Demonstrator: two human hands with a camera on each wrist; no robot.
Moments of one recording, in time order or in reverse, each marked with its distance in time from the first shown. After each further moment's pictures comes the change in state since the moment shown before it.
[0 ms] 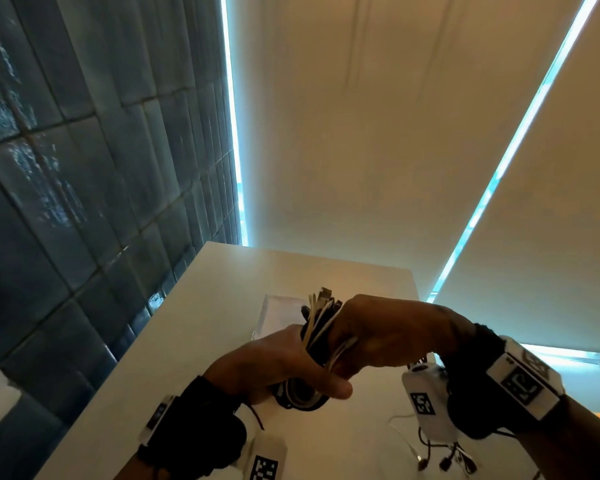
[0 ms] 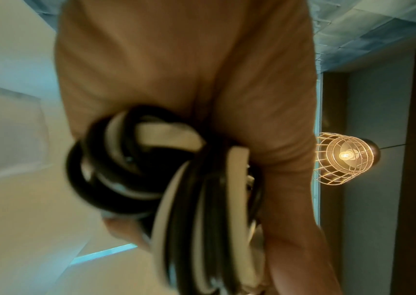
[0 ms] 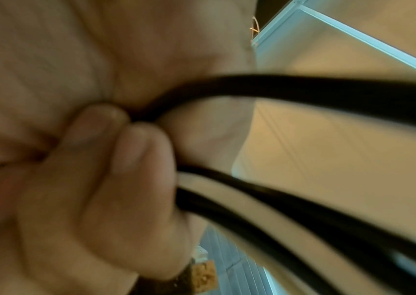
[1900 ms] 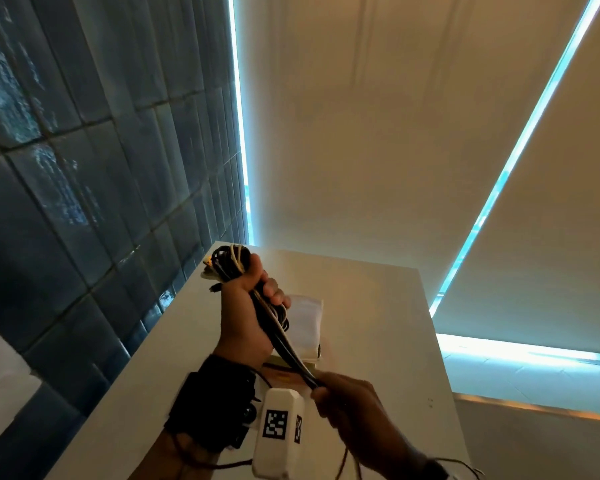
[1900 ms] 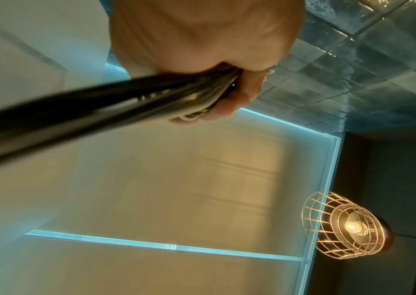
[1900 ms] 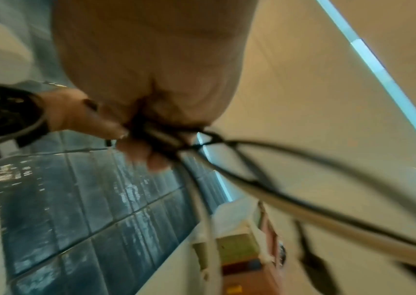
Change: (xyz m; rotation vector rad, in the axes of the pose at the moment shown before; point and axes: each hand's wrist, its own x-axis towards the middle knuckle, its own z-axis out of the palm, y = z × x) left_hand 0.014 -0.004 -0.027 -0.952 0.840 0.451; right_hand 0.018 0.034 0.163 0.513 0.770 0.007
